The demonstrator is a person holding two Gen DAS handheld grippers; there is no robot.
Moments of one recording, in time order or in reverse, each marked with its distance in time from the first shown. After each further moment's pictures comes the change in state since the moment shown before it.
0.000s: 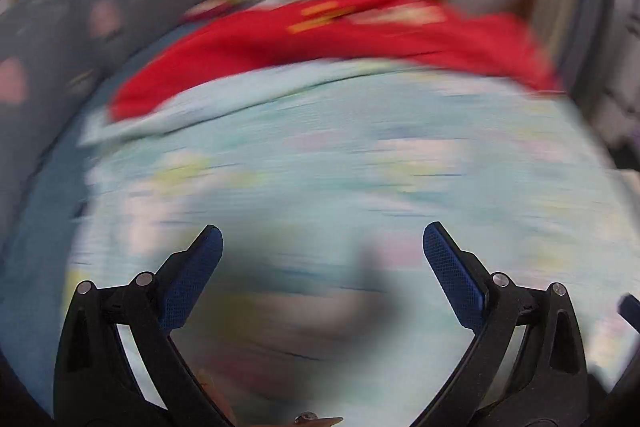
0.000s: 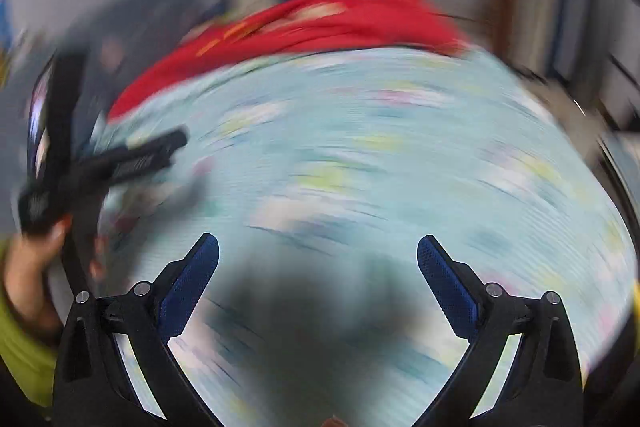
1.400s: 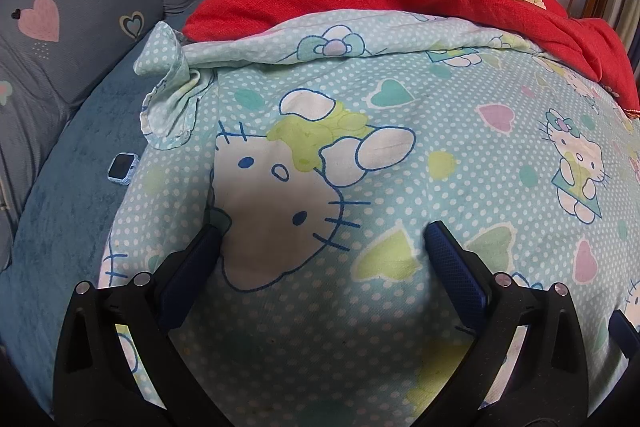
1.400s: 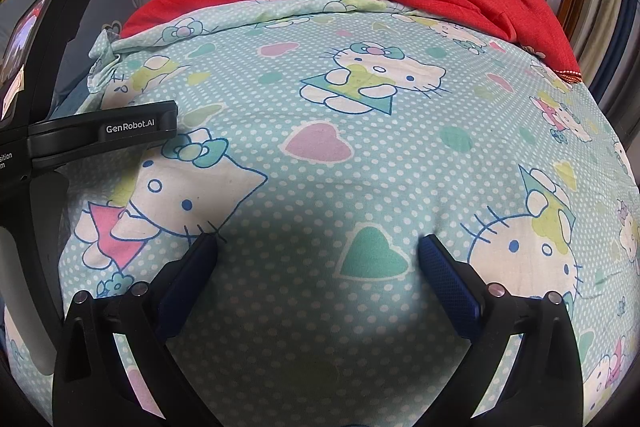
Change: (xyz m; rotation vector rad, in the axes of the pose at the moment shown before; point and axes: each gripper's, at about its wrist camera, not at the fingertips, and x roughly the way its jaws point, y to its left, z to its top) left arm 0.061 0.074 -0.008 -0.102 0.103 0.079; right arm 0.096 0.093 0.019 -0.042 0.086 -0.051
